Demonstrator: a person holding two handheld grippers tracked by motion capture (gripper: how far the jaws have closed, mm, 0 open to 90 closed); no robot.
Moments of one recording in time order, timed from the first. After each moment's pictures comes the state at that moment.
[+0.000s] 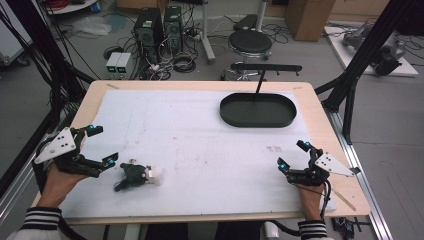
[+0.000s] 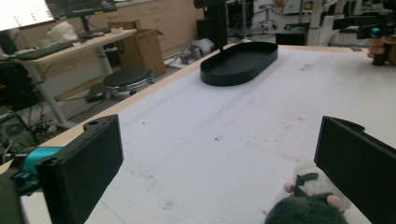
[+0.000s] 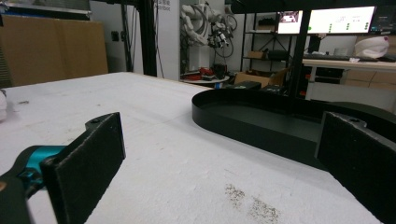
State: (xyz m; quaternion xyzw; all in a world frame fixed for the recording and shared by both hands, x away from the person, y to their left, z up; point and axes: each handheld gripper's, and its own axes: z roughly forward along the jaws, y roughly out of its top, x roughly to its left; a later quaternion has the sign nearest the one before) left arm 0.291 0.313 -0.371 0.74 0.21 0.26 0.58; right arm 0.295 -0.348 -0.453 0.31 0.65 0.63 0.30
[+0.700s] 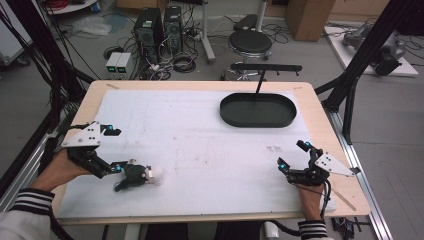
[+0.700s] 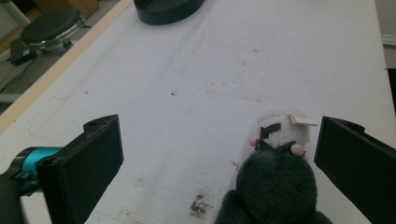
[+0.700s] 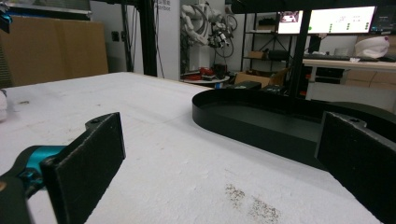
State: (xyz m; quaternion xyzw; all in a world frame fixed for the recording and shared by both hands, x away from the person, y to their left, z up) left arm 0.311 0.282 -0.347 0.87 0.13 0.17 0.45; right arm 0.295 -0.348 -0.453 0.31 0.65 0.63 0.30
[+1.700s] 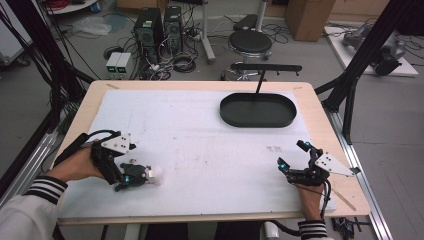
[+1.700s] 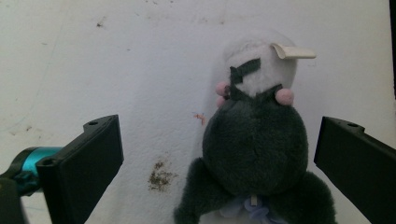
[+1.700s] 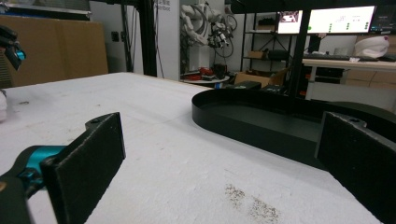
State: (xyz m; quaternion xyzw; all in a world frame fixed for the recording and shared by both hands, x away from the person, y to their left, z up) left arm 0.331 0.242 -0.376 0.95 0.07 0.07 0.29; right arm 0.295 -0.348 -0.453 0.31 0.65 0.63 0.30
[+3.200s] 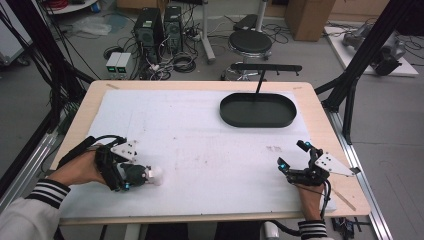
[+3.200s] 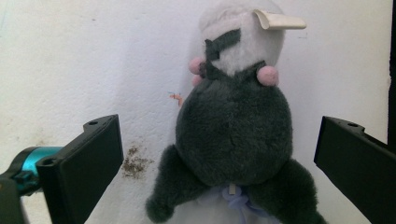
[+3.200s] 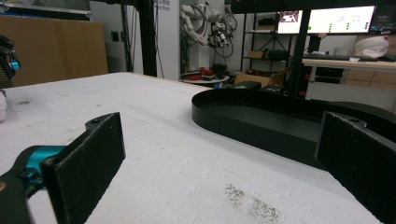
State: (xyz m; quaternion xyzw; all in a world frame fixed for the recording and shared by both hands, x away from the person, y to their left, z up) left arm 0.324 0.232 -0.383 0.97 0.07 0.04 0.23; right arm 0.295 -0.348 -0.453 0.31 0.65 0.63 0.30
